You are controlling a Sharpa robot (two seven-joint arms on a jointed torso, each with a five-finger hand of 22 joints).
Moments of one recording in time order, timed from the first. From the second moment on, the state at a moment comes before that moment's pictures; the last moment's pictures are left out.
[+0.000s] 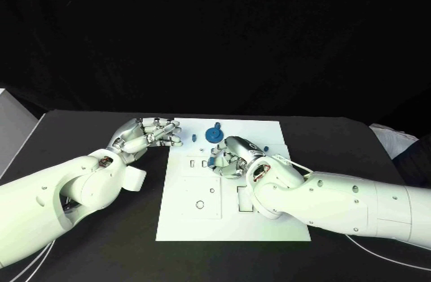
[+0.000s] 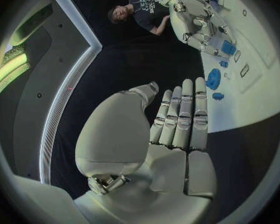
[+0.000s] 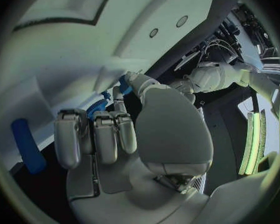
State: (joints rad) left arm 1.03 -0.91 0.23 1.54 -0.25 -0.15 0.34; left_hand 1.41 -0.13 0.48 0.20 0.05 0.87 0.22 0.24 0.21 1.08 0.16 0.07 0.07 1.04 0.11 0.35 0.36 0.17 1.01 0.21 0.28 0.12; right arm 1.20 -0.62 -0.12 1.56 -1.37 -0.63 -0.39; right_hand 1.33 -0.24 0.41 0.17 0.30 1.02 0.12 0.19 0.37 1.47 0.04 1.57 1.31 1.46 -0.04 1.57 1.31 0.04 1.46 0.07 1.46 1.31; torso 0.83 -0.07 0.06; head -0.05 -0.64
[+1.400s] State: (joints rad) left arm 1.03 -0.91 0.23 1.53 -0.25 -0.14 0.34; left_hand 1.41 -0.13 0.48 0.20 0.05 0.87 0.22 0.24 0.22 1.08 0.16 0.07 0.07 1.04 0.11 0.35 0.37 0.17 1.01 0.21 0.28 0.12; right arm 1.20 -0.62 -0.12 1.55 -1.38 -0.63 -0.38; right_hand 1.34 -0.24 0.41 0.17 0.30 1.01 0.12 0.20 0.37 1.47 0.04 1.56 1.31 1.46 -0.04 1.57 1.31 0.04 1.46 0.07 1.46 1.31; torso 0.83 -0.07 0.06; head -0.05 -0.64
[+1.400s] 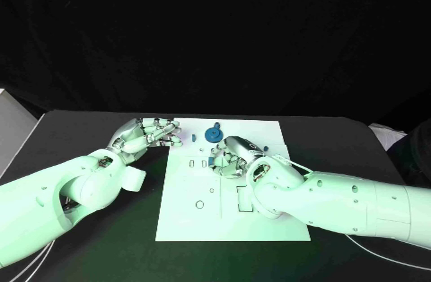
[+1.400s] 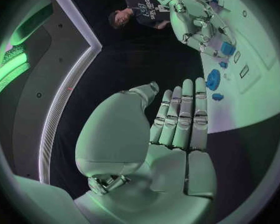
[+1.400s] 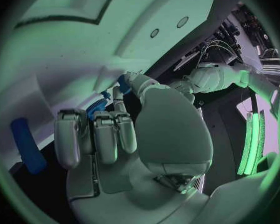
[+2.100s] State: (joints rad) left arm 1.03 -0.91 0.23 1.53 -0.25 -0.14 0.34; left_hand 1.41 -0.13 0.48 0.20 0.05 0.87 0.22 0.24 0.22 1.08 0.16 0.07 0.07 1.04 0.11 0.35 0.37 0.17 1.01 0.21 0.28 0.12; right arm 1.20 -0.62 -0.12 1.56 -1.40 -0.63 -0.38; right_hand 1.34 -0.24 0.41 0.17 0.30 1.01 0.12 0.20 0.37 1.47 0.04 1.56 1.31 1.46 -0.04 1.57 1.31 0.04 1.46 0.07 1.46 1.31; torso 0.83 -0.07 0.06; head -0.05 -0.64
